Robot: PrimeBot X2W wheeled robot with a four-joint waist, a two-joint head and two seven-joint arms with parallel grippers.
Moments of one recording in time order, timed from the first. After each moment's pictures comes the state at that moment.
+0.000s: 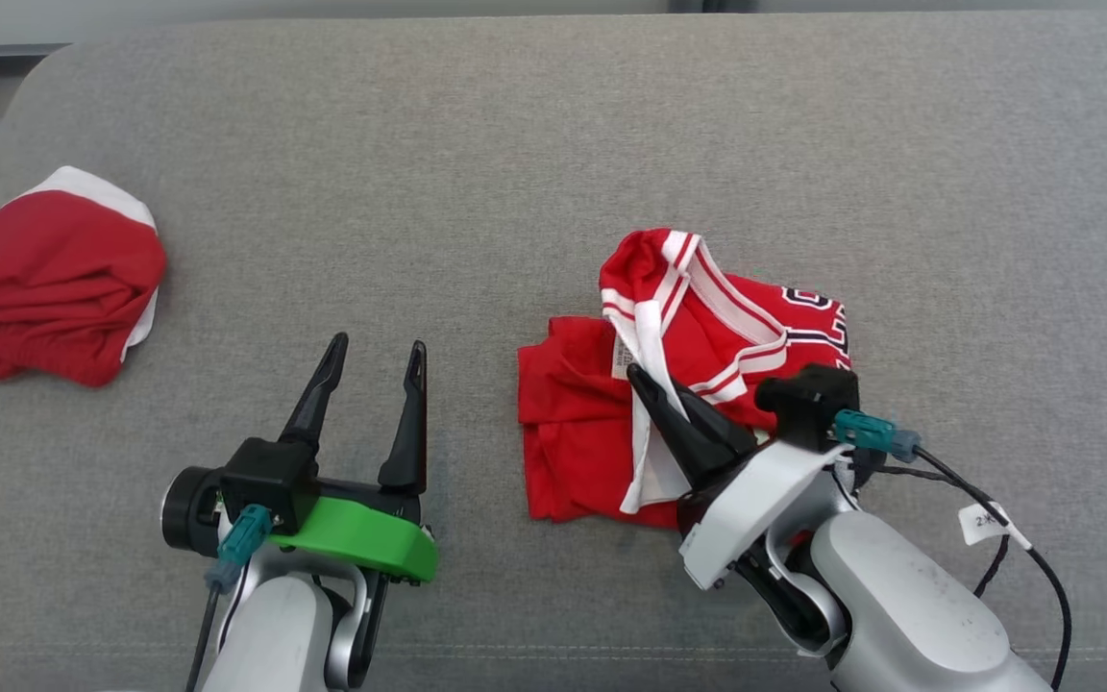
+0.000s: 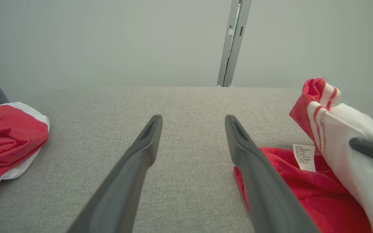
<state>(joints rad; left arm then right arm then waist) -0.24 0.05 -0.25 0.25 -0.23 -0.05 -0.26 -0.39 -0.16 0.57 0.28 0.55 0.13 -0.12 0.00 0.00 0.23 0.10</state>
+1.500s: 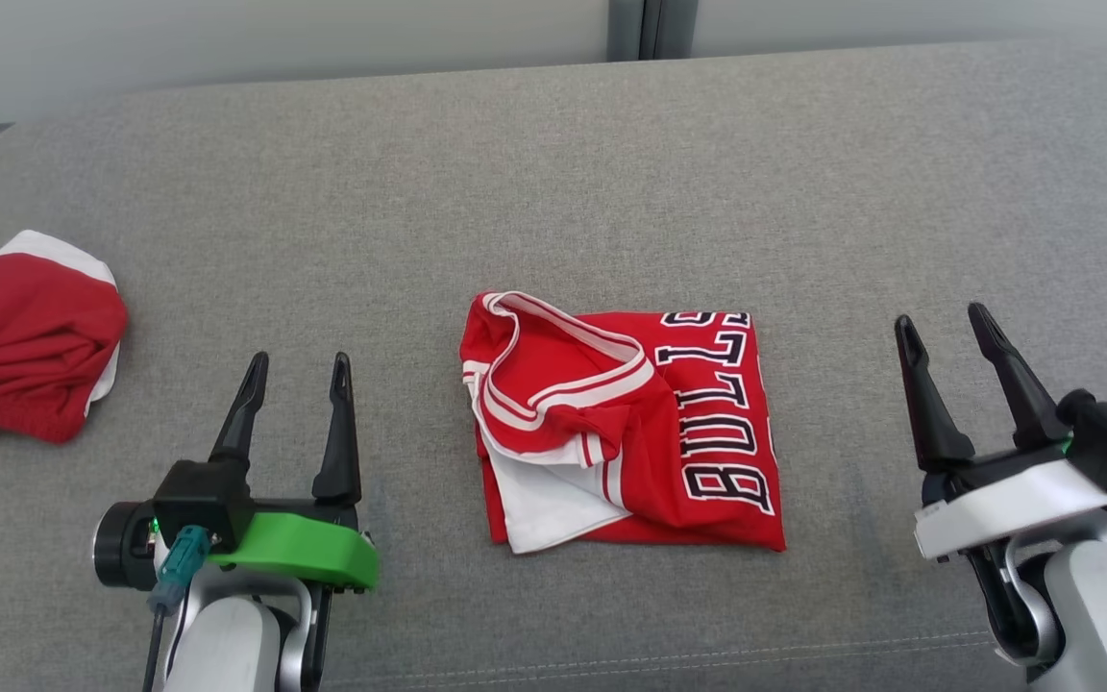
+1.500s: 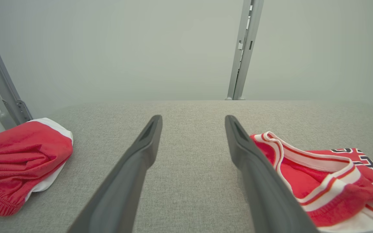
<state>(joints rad) -0.20 0.07 -0.16 0.24 -0.21 -0.02 -0.26 -0.19 -0.26 0.13 0.12 0.39 0.13 -0.26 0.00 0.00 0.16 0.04</state>
